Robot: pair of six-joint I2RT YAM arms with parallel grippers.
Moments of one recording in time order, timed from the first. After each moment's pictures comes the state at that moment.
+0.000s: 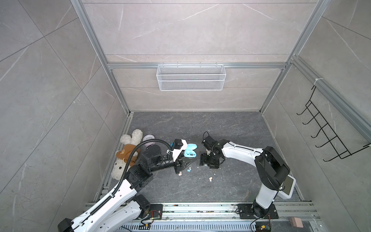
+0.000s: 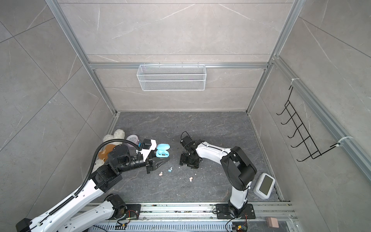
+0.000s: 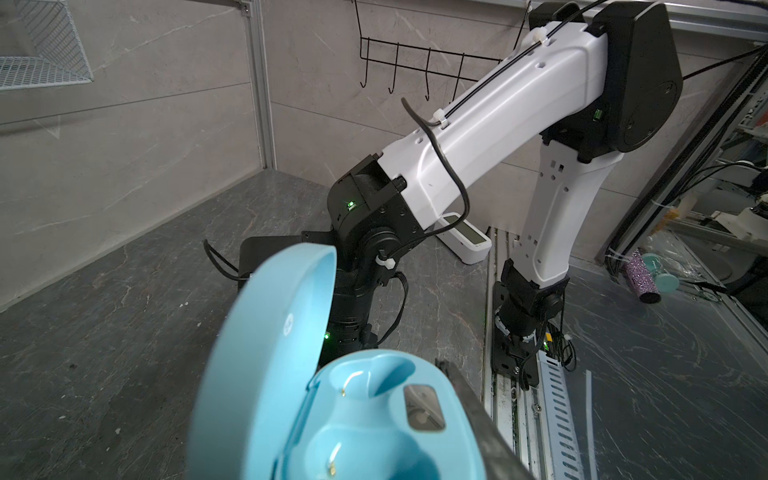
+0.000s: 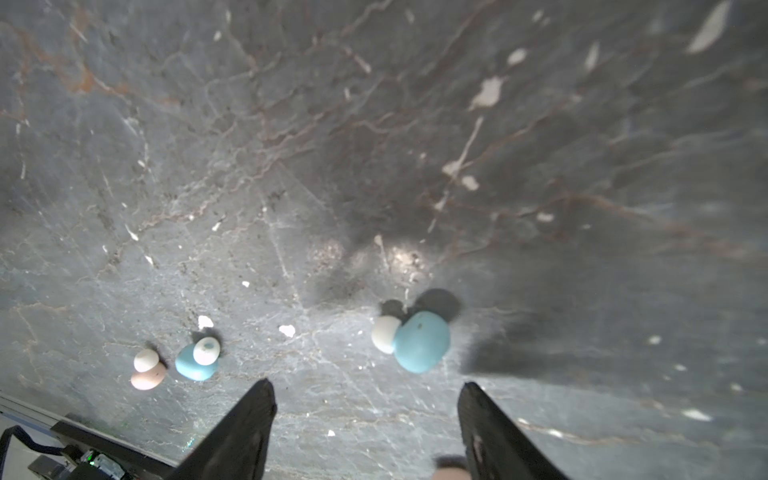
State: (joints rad) left arm -0.75 0.79 0.76 -0.13 0.54 -0.02; right arm 0.69 1.80 1.15 -0.71 -0.23 0.81
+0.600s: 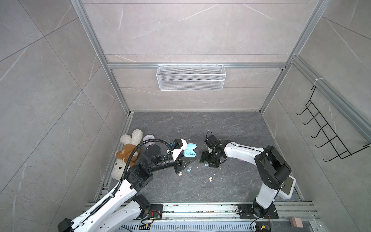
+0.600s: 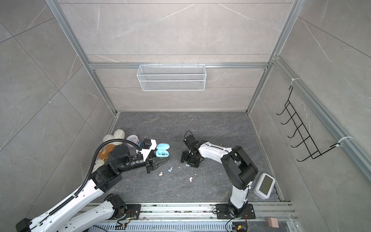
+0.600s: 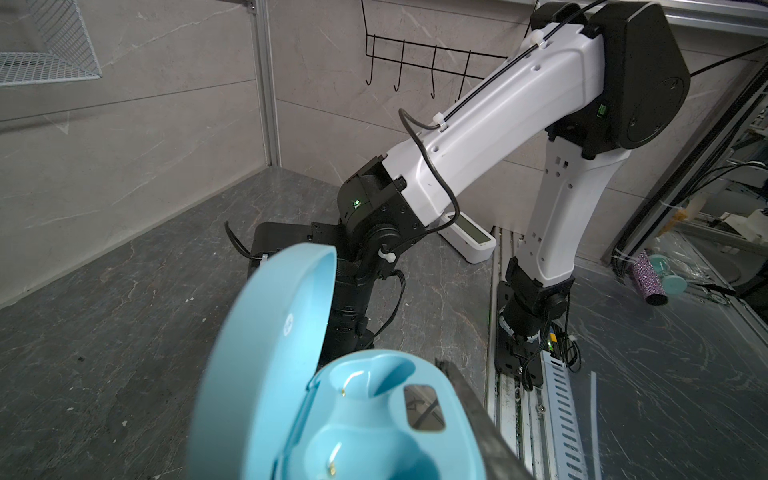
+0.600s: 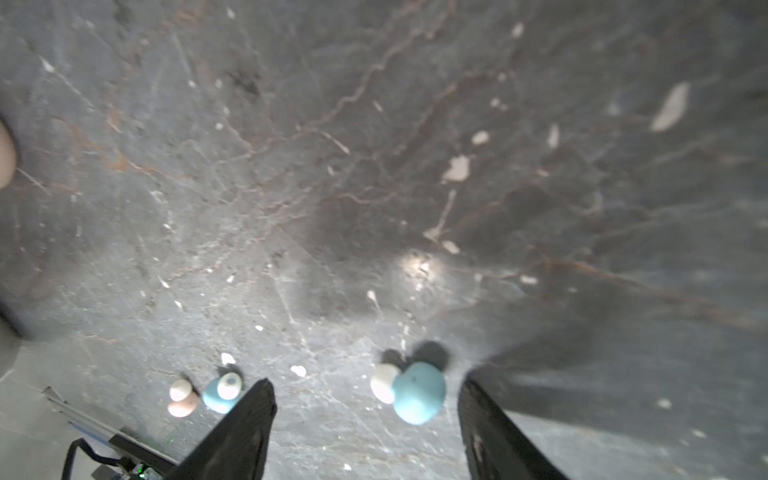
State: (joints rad) left arm -0.75 0.79 0.76 -0.13 0.53 -0.02; right arm 0.65 1.80 1.10 -0.57 -0.28 0.87
